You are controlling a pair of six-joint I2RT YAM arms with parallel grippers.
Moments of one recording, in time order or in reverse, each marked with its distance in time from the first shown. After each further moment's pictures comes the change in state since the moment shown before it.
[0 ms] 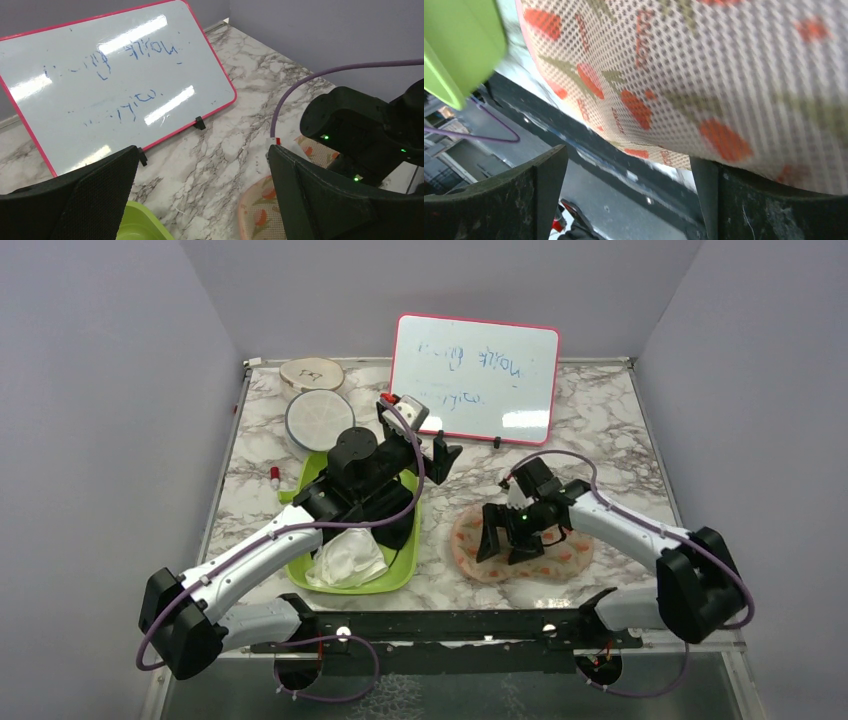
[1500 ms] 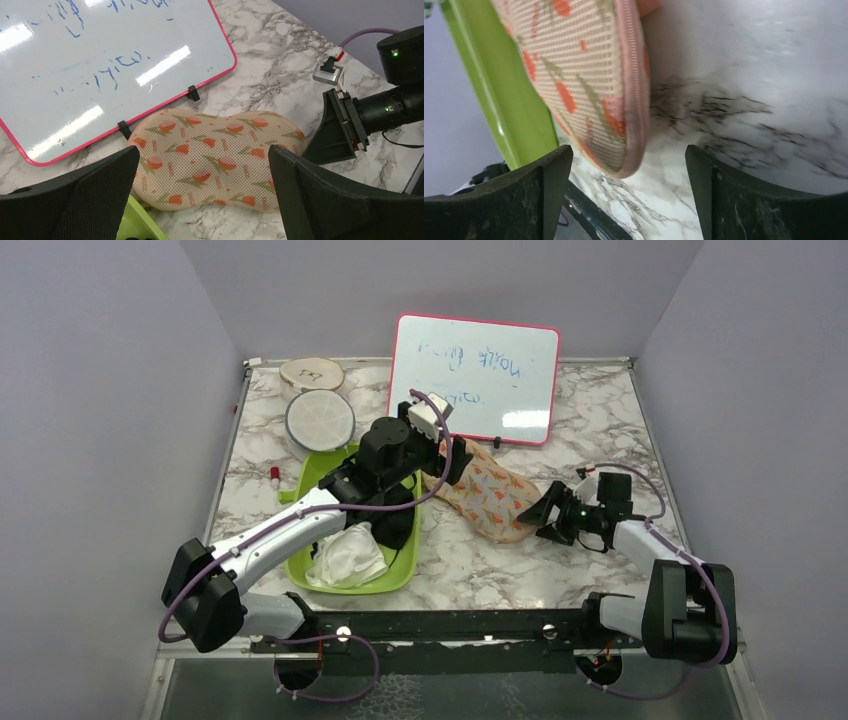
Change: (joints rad) left arm -0.019 0.160 0.087 -0.098 -0.021 -0.038; right arm -0.631 -0.069 -0.299 0.523 -0.243 -0.010
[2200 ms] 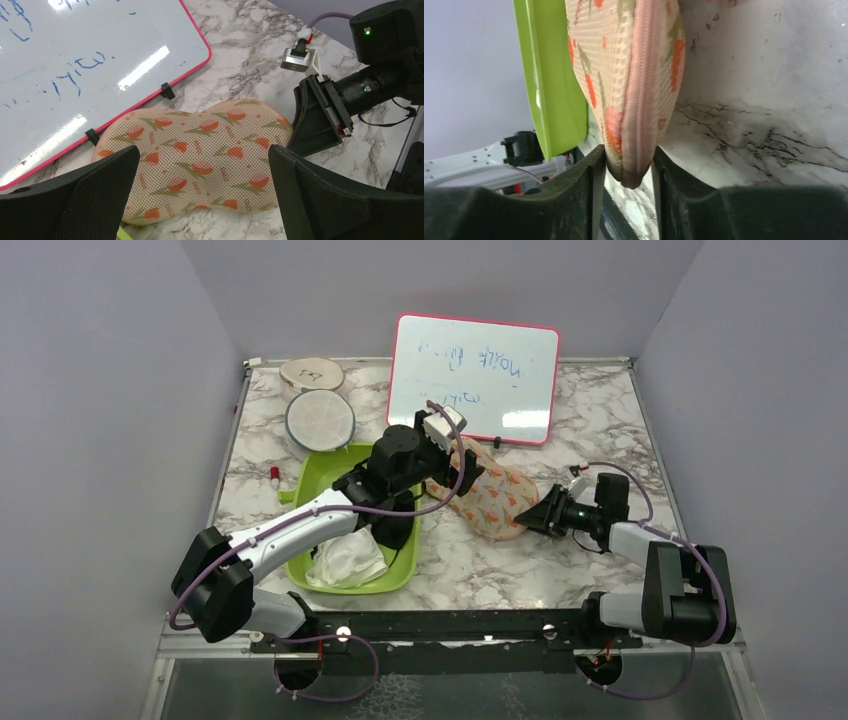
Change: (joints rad) left arm -0.035 0.064 -0.029 0.086 0.079 0.022; right arm 0.002 0.096 -0.101 0.369 -0.273 0.056
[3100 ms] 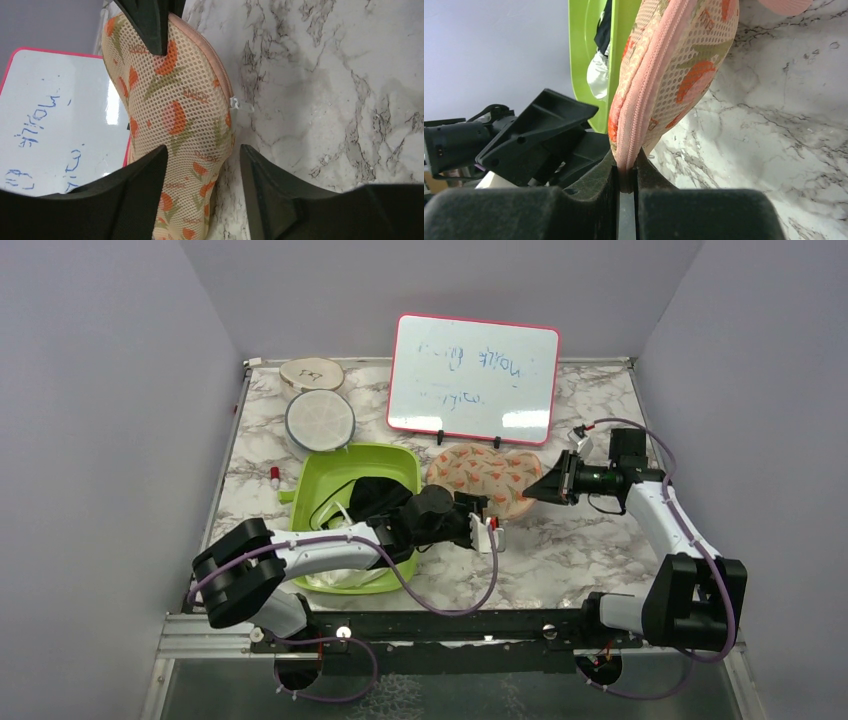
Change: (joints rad) left arm -0.257 0.076 -0.230 0.188 0.073 0.804; right arm 0.000 -0.042 0.468 -0.673 -0.107 -0.198
